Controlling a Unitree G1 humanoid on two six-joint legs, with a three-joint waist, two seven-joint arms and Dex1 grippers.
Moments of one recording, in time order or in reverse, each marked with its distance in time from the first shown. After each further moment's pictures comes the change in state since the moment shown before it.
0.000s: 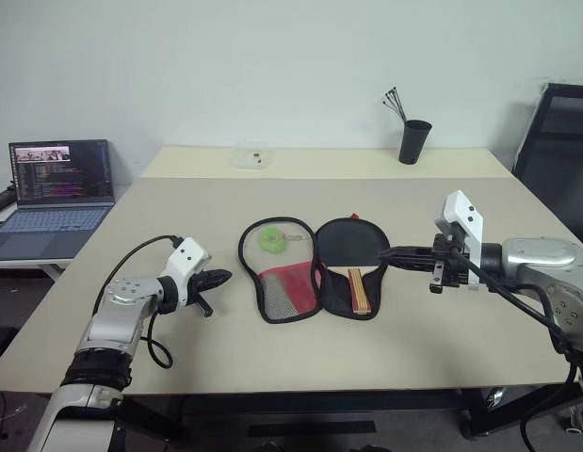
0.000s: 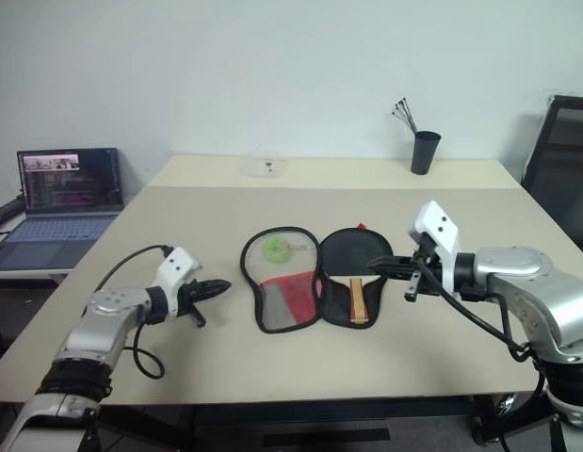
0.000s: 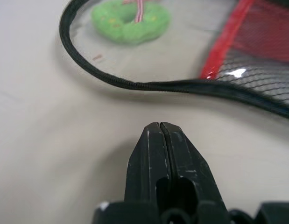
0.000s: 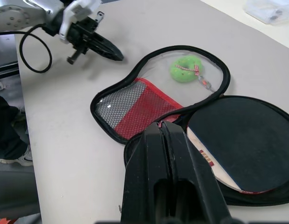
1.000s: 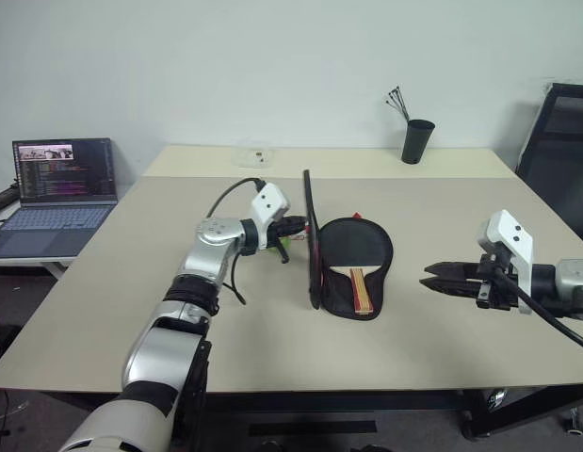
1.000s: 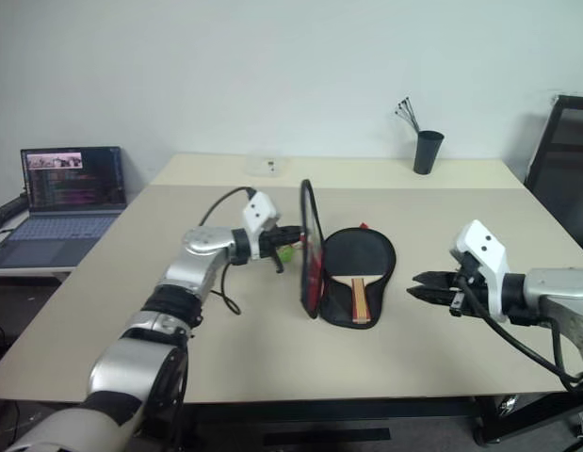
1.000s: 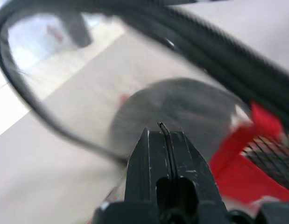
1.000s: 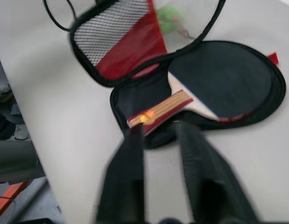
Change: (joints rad) left arm -0.495 -0.347 -0.075 0.399 0.062 -0.289 -0.088; right arm 0.278 -0.199 -0.219 -0.103 0.080 0.052 0.000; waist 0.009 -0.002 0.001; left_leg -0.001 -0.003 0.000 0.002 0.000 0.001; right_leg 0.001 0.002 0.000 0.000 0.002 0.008
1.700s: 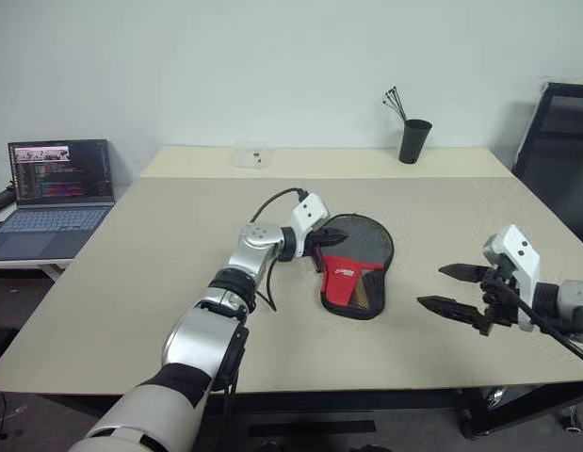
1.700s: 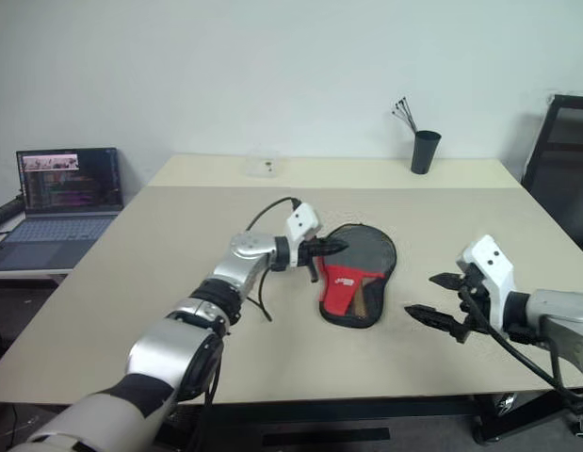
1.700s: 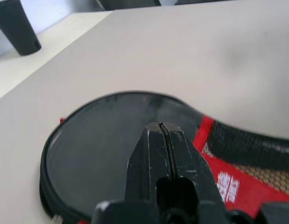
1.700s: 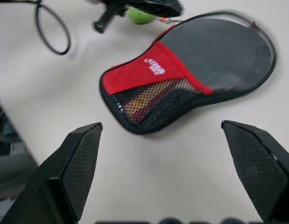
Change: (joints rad) left arm -0.078 -0.115 -0.010 0.247 0.054 -0.118 0.015; right arm 0.031 0.091 -0.005 0.001 0.053 0.059 -0.184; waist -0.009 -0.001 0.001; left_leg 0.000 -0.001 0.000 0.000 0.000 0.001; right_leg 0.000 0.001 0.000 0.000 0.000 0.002
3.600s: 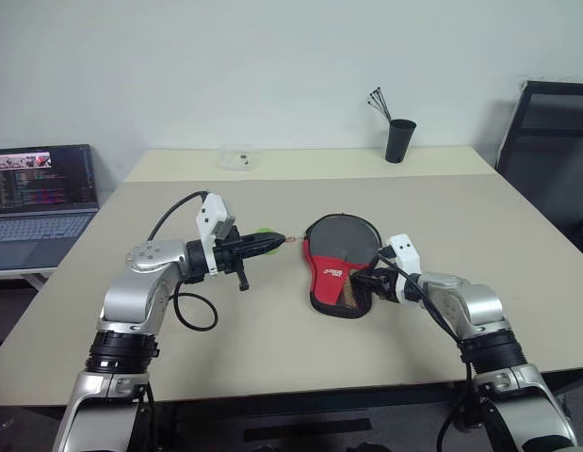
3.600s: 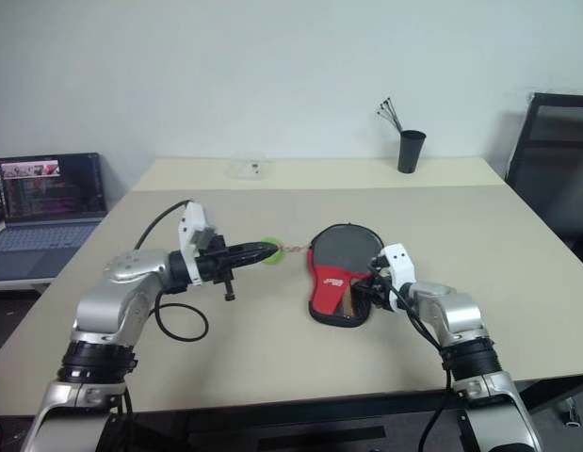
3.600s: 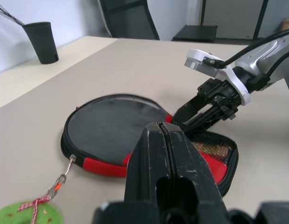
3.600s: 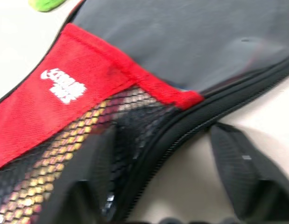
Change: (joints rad) left arm 0.539 0.397 0.154 -1.076 -0.397 0.614 -0.119; right arm -0.398 0.579 0.351 0.774 -0.442 -0.214 -0.162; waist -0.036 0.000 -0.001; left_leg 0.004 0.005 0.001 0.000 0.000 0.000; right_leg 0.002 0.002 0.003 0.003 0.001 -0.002
